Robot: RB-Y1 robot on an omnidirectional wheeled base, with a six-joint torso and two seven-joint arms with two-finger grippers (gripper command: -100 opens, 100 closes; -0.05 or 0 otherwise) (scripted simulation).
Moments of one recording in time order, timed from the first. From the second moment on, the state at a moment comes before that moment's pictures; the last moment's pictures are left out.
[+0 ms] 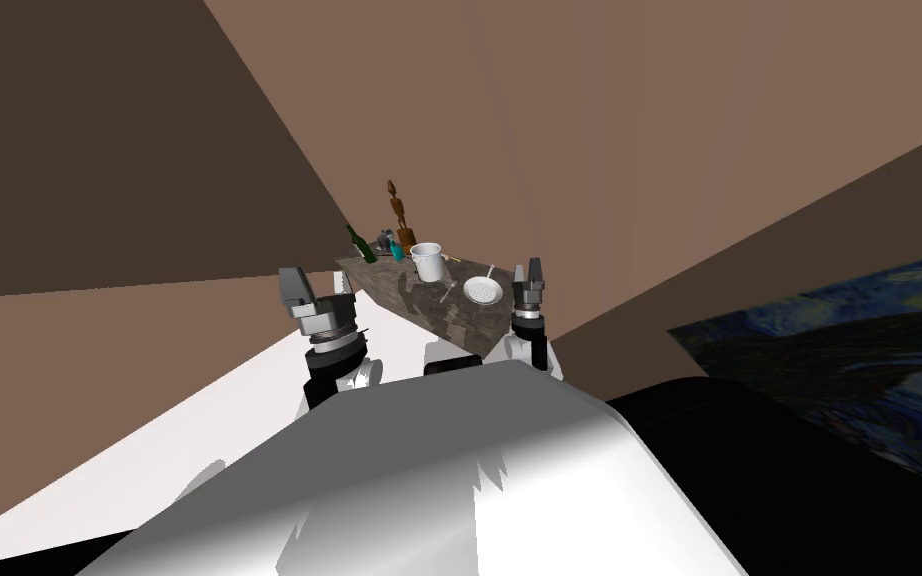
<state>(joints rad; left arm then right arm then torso) 0.51 0.05 -0.06 -2.32 -0.05 -0.64 -0.17 0.48 -0.03 0.02 -2.23 0.01 -0.61 0.13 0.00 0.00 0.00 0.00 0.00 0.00</state>
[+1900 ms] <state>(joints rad) 0.51 0.05 -0.06 -2.32 -0.05 -0.64 -0.17 0.33 -0.52 0.11 -2.24 -0.06 -0.36 0.14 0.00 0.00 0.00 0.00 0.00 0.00</state>
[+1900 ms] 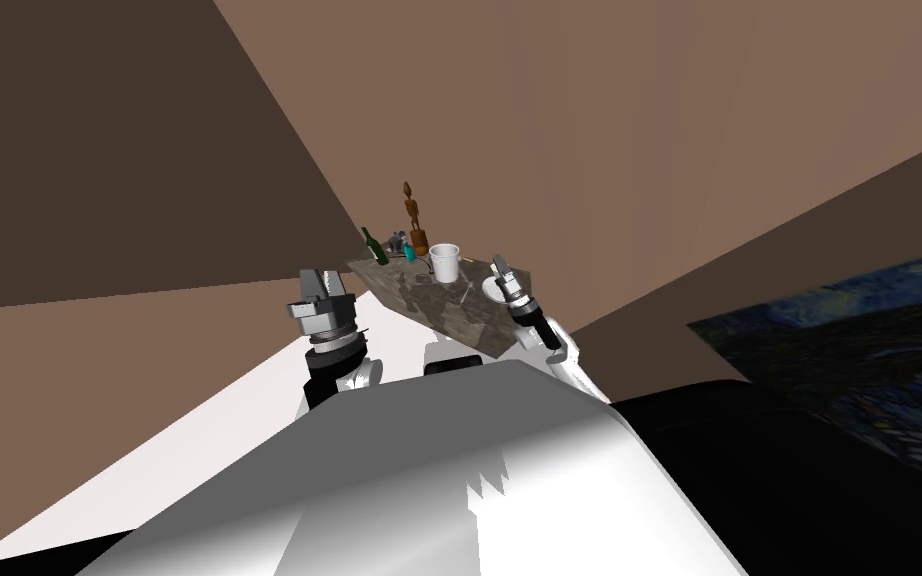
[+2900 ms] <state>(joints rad) 0.51 0.05 -0.06 -2.32 -0.05 -0.64 -0.17 0.26 -0.81 0.18 -2.21 -0.15 -0.18 0.13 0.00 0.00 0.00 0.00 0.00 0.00</state>
